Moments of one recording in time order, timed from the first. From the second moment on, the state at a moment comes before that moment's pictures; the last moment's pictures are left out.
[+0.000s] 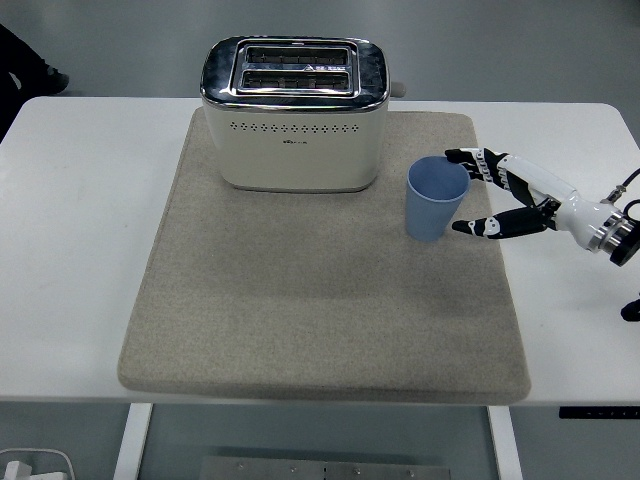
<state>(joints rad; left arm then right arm) -0.02 0.00 -0.06 -0.14 -0.03 -0.10 0.10 0.73 -0.66 0.46 1.20 -0.95 0.07 0.40</state>
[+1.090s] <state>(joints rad) -0.02 0.00 -0.06 -0.14 -0.03 -0.10 0.10 0.76 -0.61 0.50 1.15 -0.93 0.06 0.40</state>
